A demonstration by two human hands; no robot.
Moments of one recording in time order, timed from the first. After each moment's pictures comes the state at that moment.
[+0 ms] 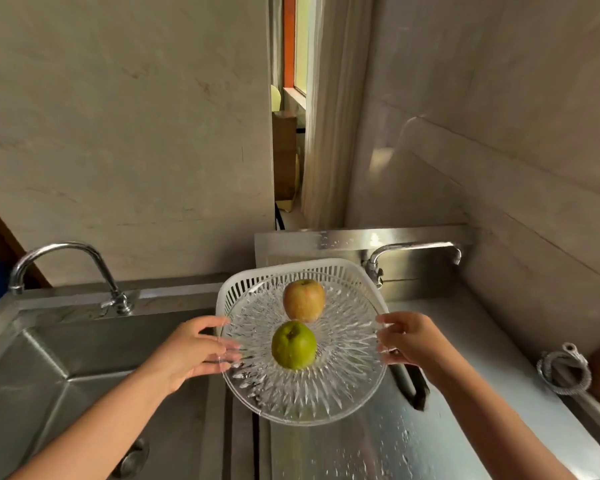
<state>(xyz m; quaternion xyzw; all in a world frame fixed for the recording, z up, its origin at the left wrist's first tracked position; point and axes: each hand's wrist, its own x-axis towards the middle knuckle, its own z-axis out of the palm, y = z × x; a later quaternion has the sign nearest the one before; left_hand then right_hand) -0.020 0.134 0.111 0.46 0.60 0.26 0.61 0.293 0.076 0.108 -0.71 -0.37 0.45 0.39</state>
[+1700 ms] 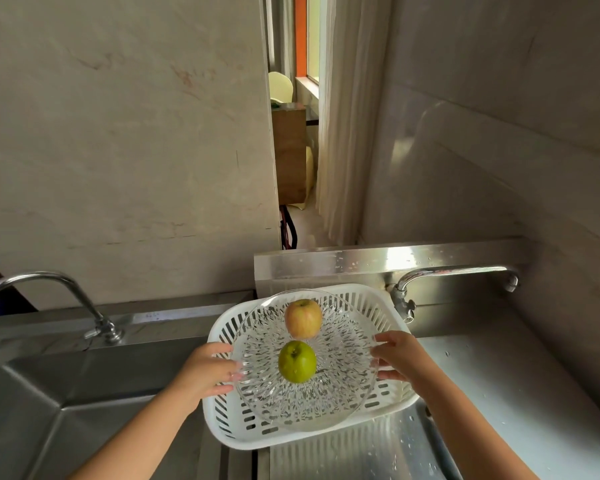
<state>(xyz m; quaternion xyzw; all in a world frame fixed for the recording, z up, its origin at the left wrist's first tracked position) 0.012 0.260 0.031 0.41 0.68 0.22 0.57 0.319 0.222 0.025 -0.73 -0.34 0.50 0.31</state>
